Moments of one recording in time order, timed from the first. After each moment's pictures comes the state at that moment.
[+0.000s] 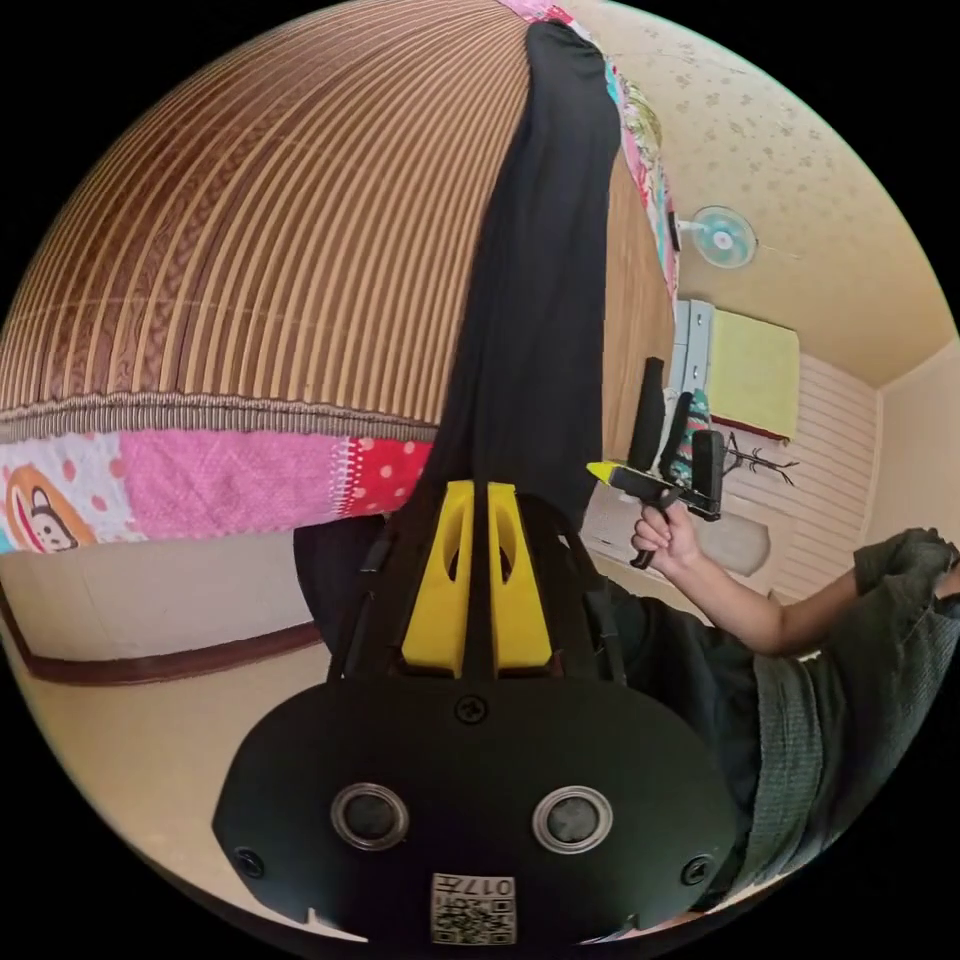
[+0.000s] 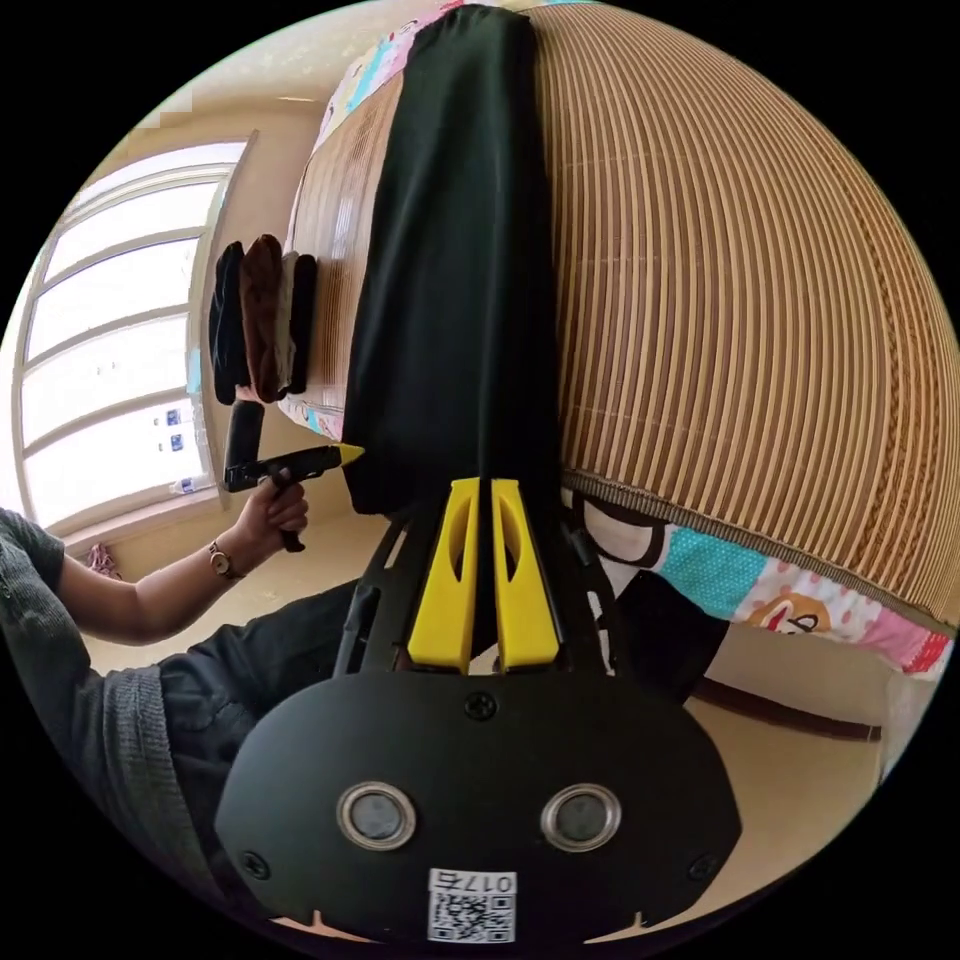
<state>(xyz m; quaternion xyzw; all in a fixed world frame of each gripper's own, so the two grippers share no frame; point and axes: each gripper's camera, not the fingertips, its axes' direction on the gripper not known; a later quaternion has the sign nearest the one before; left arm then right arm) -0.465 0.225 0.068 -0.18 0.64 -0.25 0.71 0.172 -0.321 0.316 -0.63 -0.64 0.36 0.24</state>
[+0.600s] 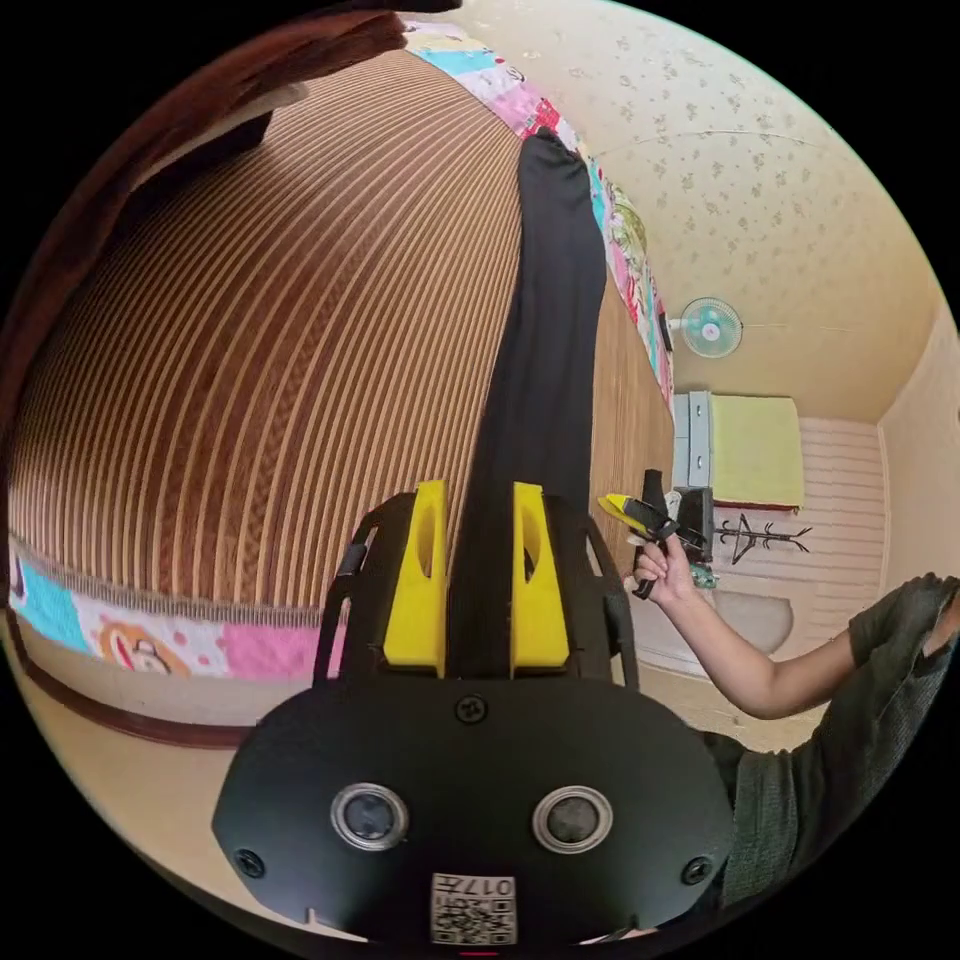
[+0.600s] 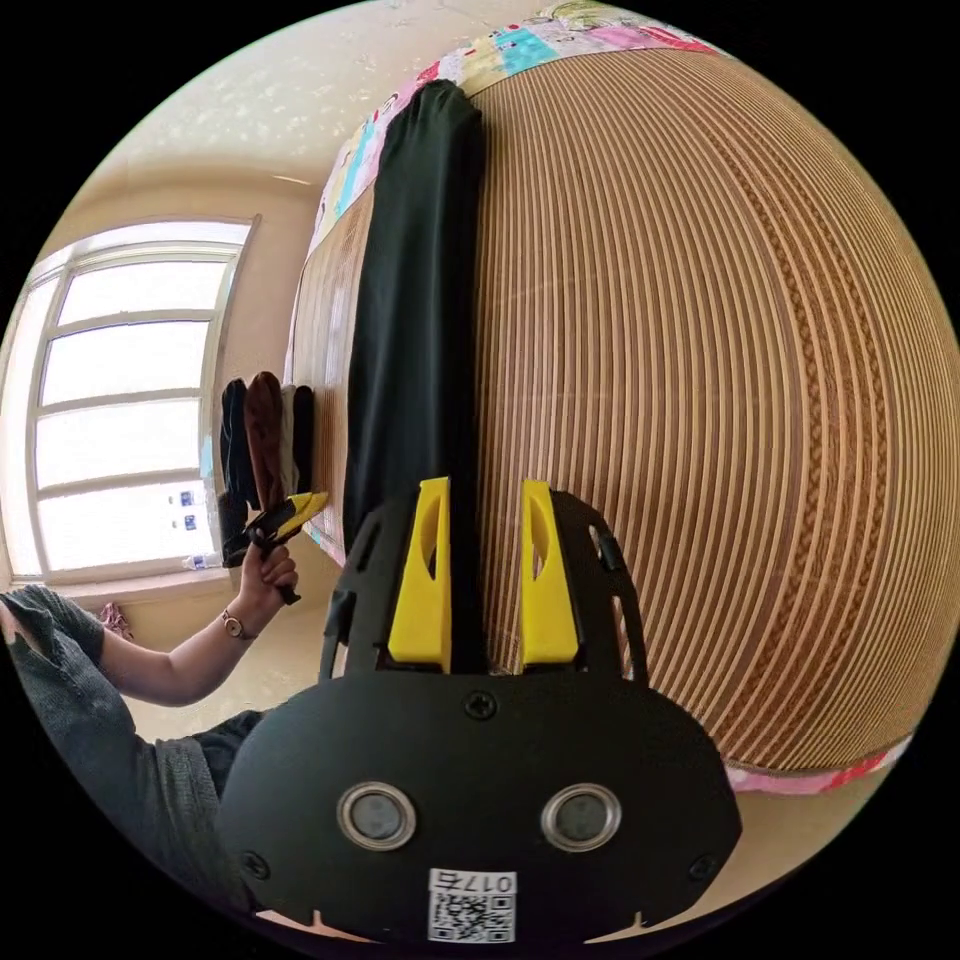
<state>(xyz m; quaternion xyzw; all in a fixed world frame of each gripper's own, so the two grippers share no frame) -0.486 0.122 0.061 -0.03 0.61 -0.32 0.73 0.113 -0.197 0.458 -0.59 -0.59 0.47 0.28</state>
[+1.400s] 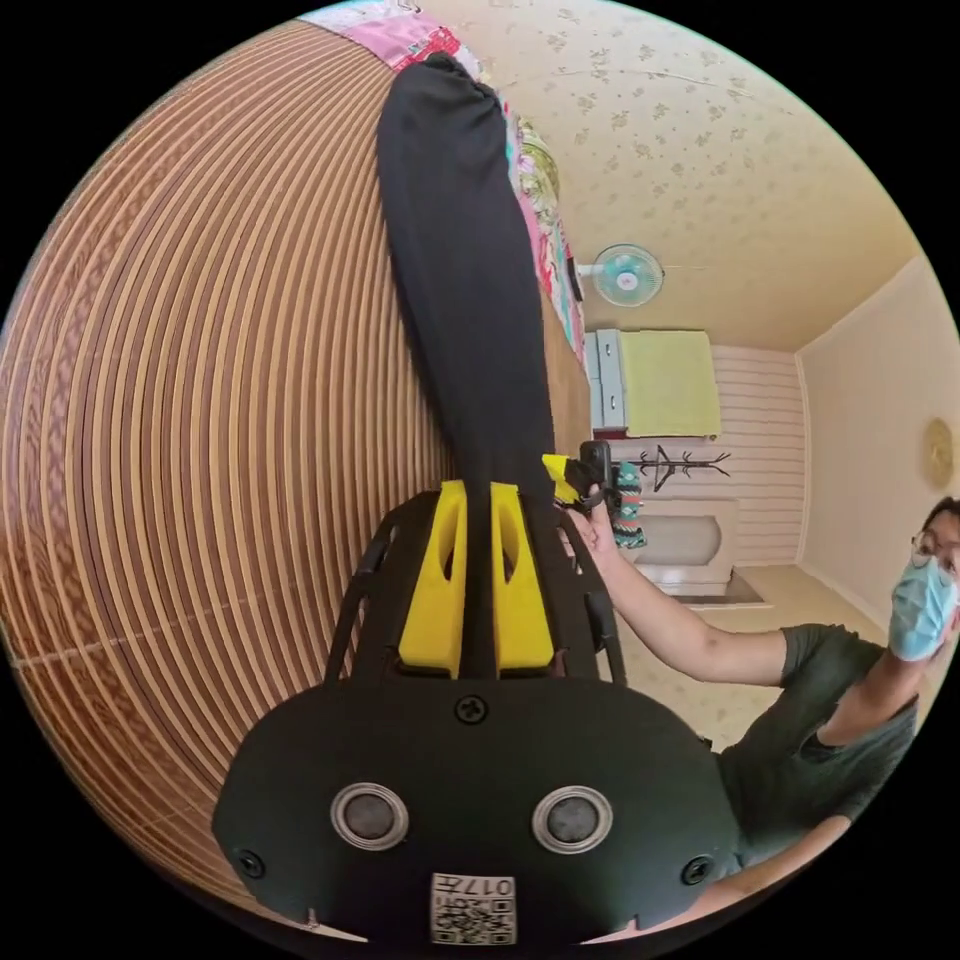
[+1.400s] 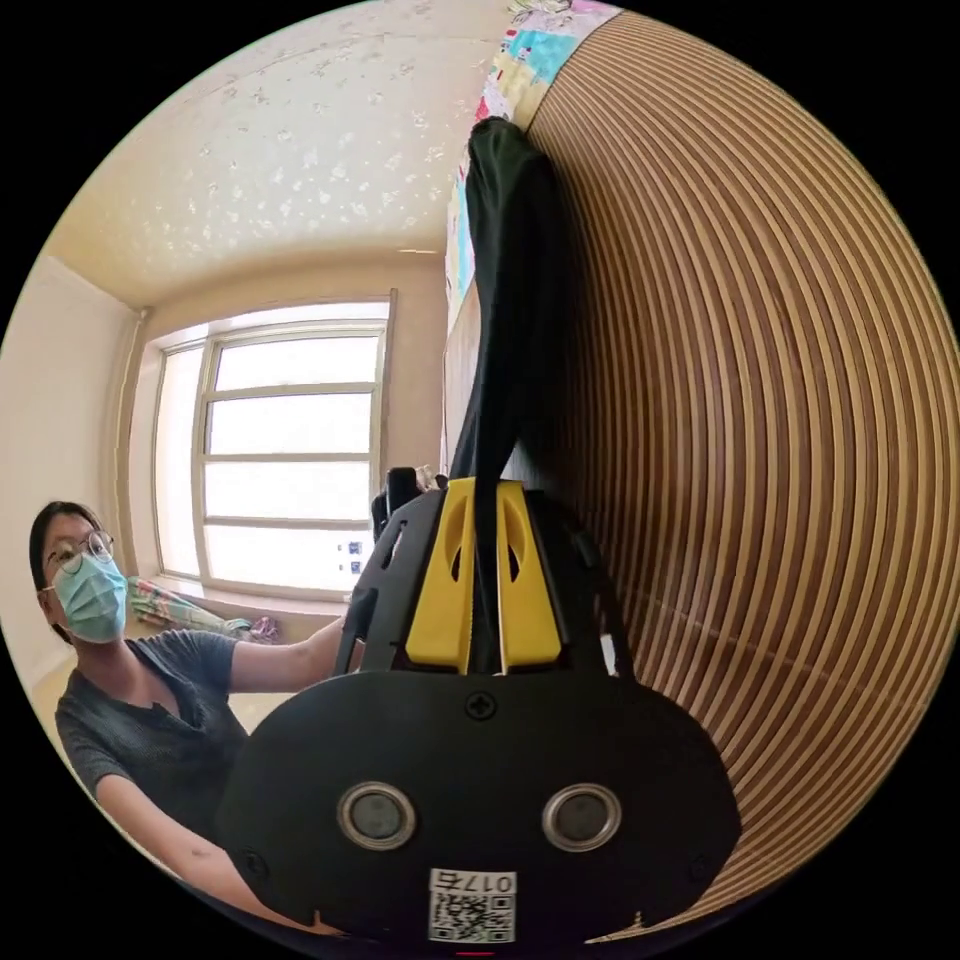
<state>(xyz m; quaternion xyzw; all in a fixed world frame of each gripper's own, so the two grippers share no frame) -0.400 -0.017 0.136 0.02 0.75 -0.19 0.63 0.021 -0.092 0.489 -0.39 -0.64 0.64 0.14</state>
